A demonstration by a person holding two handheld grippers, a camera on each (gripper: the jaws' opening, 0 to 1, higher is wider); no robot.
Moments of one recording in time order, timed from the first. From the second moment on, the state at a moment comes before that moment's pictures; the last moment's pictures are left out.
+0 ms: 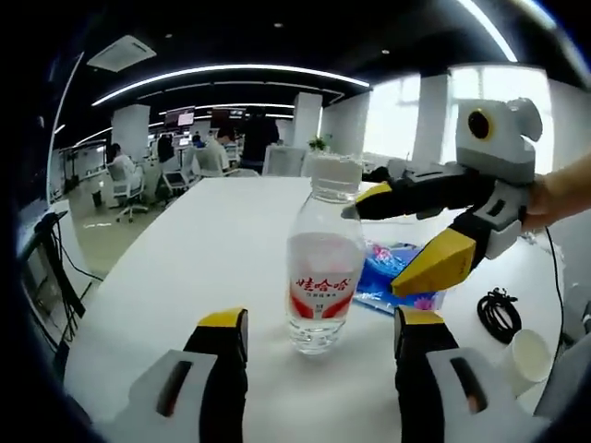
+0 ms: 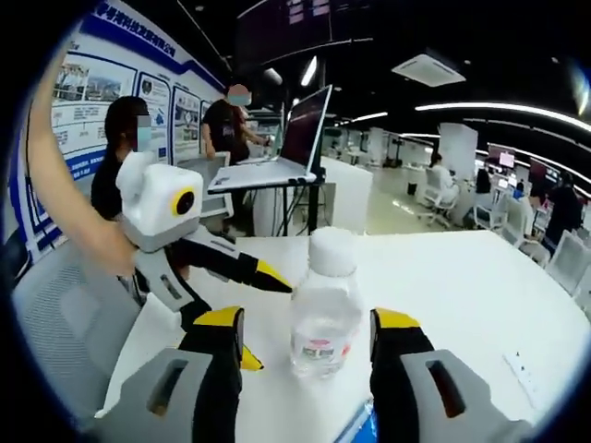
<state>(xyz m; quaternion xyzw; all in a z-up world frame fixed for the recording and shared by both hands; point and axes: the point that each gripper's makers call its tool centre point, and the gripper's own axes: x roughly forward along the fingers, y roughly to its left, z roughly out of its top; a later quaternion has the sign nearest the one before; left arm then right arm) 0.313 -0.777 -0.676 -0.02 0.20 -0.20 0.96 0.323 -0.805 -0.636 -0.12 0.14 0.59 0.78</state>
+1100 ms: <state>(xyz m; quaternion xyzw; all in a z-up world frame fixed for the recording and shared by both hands) 0.293 -0.778 -0.637 0.03 0.22 -0.24 0.95 0.263 -0.969 -0.633 0.03 0.20 0.40 0.89</state>
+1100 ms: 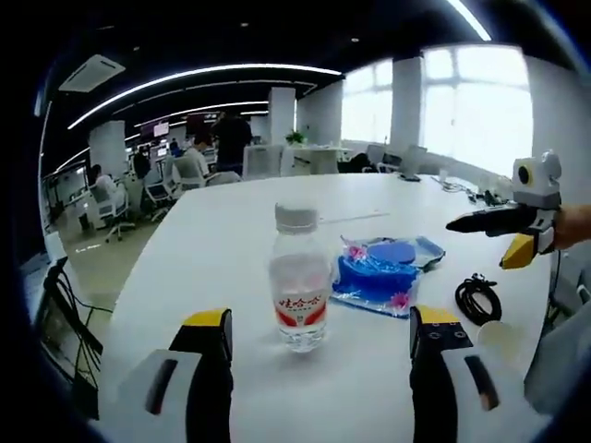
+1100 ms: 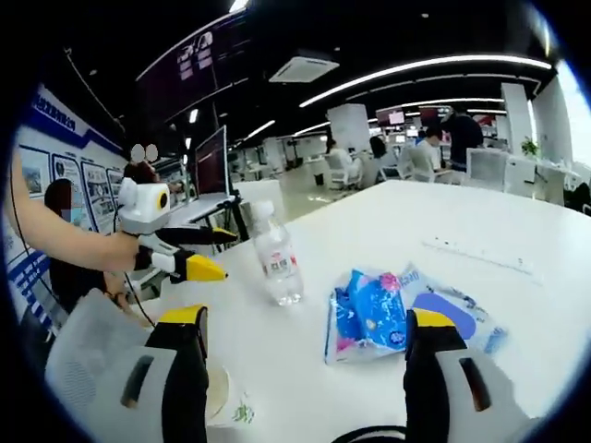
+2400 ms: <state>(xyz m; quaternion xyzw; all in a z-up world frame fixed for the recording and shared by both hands) 0.263 -0.797 -0.636 0.04 0.26 -0.29 0.92 0.218 -1.070 -0.605 0.03 0.19 0.34 0.92</state>
